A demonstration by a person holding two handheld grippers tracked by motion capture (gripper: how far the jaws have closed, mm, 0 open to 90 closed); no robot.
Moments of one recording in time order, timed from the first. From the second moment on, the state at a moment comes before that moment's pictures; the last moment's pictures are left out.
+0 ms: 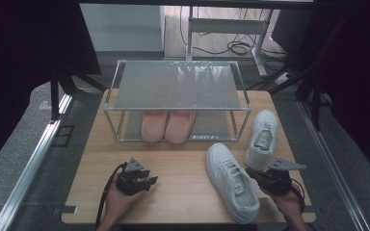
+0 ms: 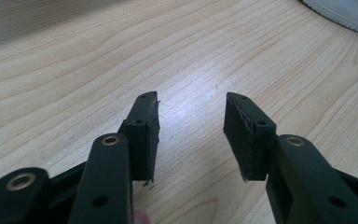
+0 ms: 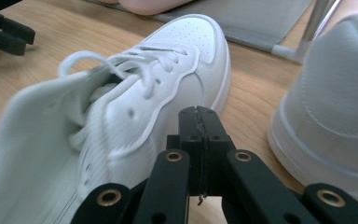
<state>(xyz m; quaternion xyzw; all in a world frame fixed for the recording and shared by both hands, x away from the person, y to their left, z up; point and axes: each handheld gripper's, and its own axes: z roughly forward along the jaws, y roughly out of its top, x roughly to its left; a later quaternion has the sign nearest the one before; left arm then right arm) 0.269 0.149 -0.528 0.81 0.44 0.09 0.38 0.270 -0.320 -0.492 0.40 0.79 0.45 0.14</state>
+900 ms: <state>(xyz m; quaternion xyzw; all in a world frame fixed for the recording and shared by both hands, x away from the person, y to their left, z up) 0.268 0.151 -0.528 0.81 0.44 0.09 0.38 0.298 -0.280 -0.505 0.38 0.81 0.44 0.12</state>
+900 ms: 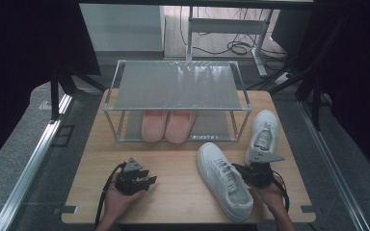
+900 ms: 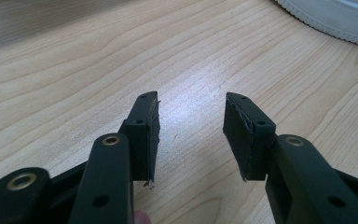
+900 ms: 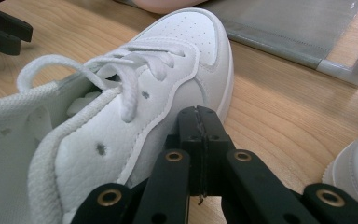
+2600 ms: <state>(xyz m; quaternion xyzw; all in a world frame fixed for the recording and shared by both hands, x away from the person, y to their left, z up) 0.269 0.156 -0.524 0.81 0.44 0.10 0.39 0.227 -0.308 -0.461 0.39 0.76 0.50 0.14</state>
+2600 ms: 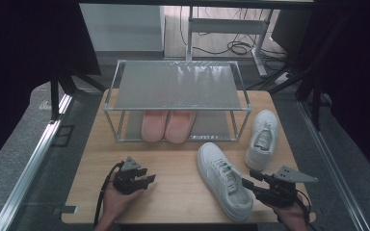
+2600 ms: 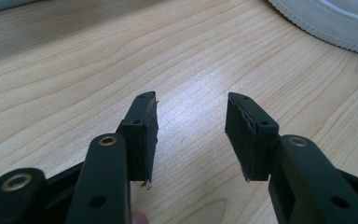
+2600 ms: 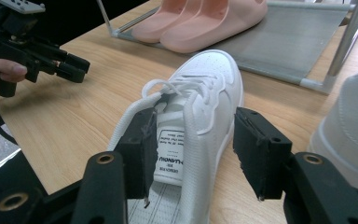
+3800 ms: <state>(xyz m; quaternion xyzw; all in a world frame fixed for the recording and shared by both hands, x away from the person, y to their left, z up) 0.268 0.157 -0.525 0.80 0.44 0.10 0.39 0.267 -0.276 -0.497 0.43 0.75 0.48 0.13</state>
